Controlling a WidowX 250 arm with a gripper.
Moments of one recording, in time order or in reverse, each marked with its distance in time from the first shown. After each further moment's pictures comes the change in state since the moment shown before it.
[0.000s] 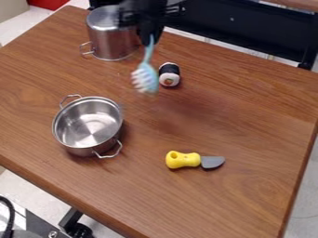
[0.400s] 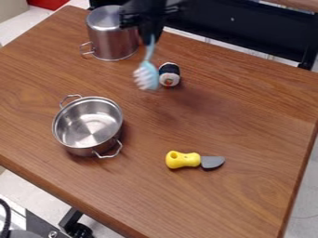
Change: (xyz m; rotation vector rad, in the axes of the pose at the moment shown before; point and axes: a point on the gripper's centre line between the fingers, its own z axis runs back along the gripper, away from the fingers) arm 0.024 0.004 -0.013 -0.045 0.010 0.027
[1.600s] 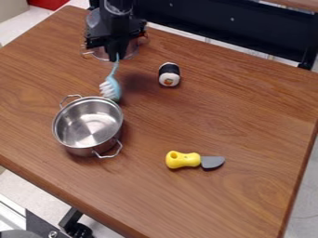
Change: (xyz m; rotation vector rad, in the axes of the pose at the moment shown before) arm 0.025 0.024 -0.068 0.016 -0.051 -0.056
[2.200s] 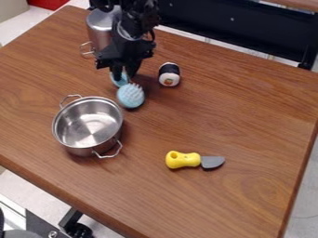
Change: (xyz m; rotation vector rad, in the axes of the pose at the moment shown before) arm -0.023 -0.006 -0.021 0.024 -0.040 -0.014
